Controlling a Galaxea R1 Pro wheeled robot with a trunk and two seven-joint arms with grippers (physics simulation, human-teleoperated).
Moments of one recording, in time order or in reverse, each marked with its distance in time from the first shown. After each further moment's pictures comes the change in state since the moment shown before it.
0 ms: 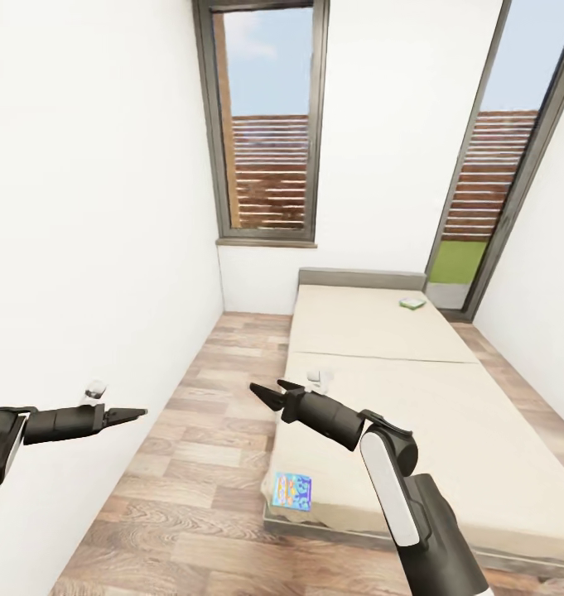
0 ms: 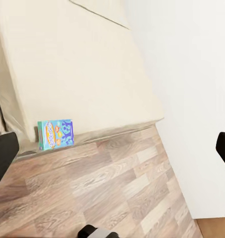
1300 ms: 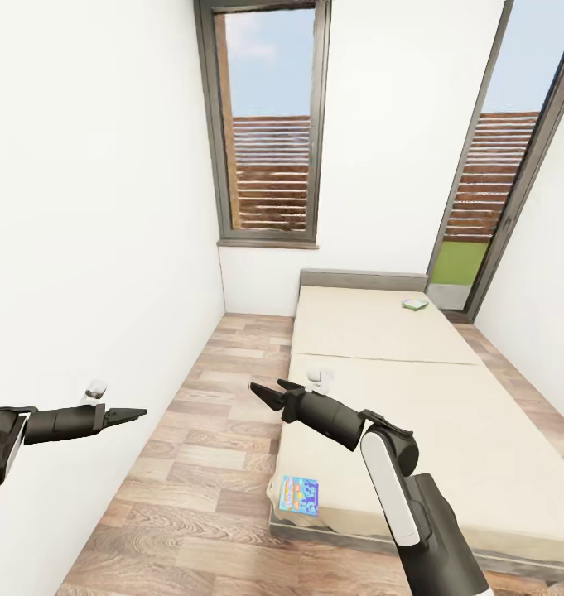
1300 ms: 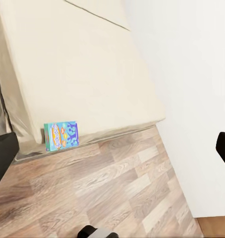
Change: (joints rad) left arm 0.000 -0.001 0.000 0.001 0.000 0.000 0.000; right arm 0.000 -0.001 -0.002 0.000 -0.004 -0.001 0.001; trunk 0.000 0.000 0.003
